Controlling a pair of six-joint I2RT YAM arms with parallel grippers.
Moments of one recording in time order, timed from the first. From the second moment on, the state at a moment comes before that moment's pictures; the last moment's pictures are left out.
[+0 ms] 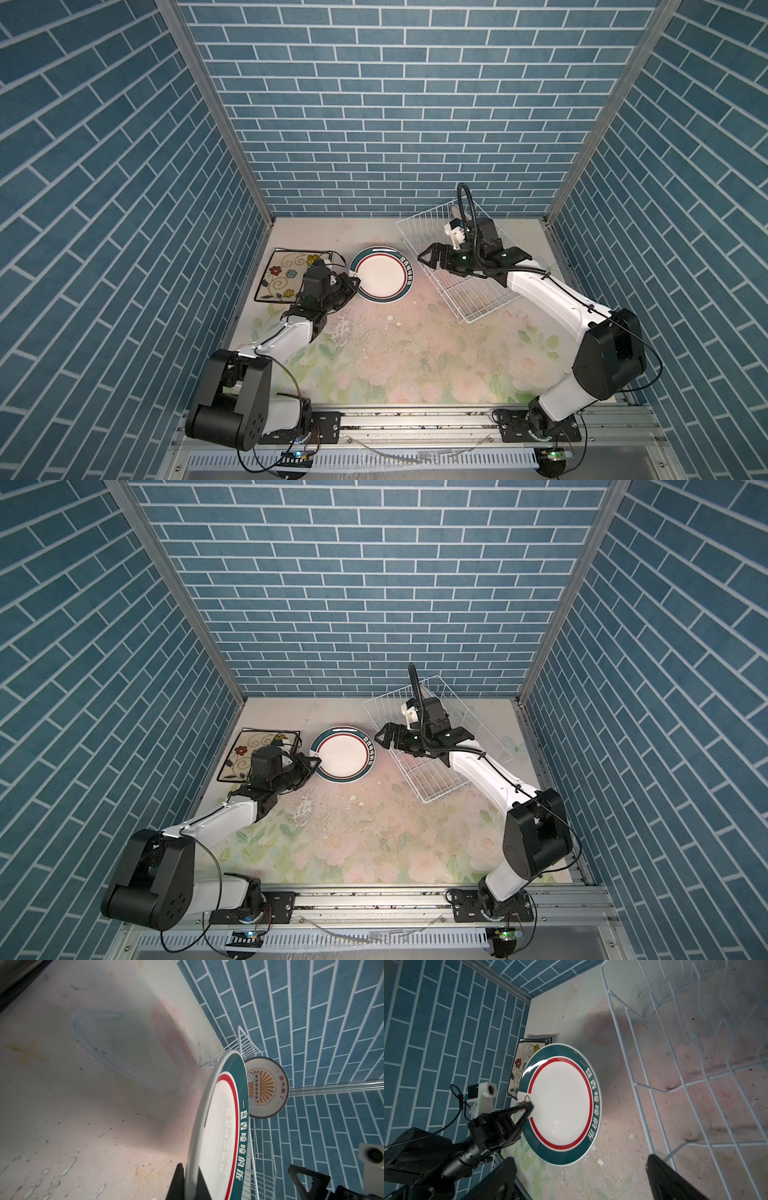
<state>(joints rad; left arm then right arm) -0.21 1.32 0.59 0.22 0.31 -1.00 0.54 1.59 1.32 -0.43 -0.43 0.59</state>
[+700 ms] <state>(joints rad) -0.21 1.40 0.59 0.16 0.18 -1.03 0.53 1.54 1.32 -0.51 -0.38 0.54</state>
